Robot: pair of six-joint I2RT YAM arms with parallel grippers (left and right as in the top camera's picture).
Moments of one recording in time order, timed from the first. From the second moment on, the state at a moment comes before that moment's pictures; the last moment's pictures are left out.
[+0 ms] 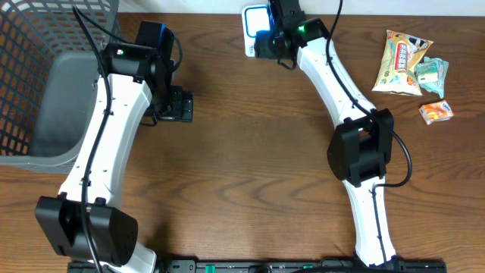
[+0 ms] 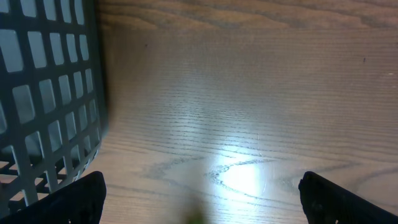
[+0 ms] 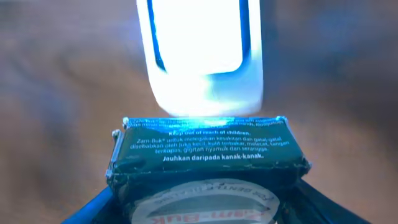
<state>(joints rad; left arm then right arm) -0.17 1.72 1.70 -1.41 -0.09 -0.15 0.37 2.43 2.32 -0.79 -0.03 0.34</state>
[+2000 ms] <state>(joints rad) -0.17 1.72 1.70 -1.41 -0.09 -0.15 0.21 2.23 2.34 -0.87 0.54 0.27</state>
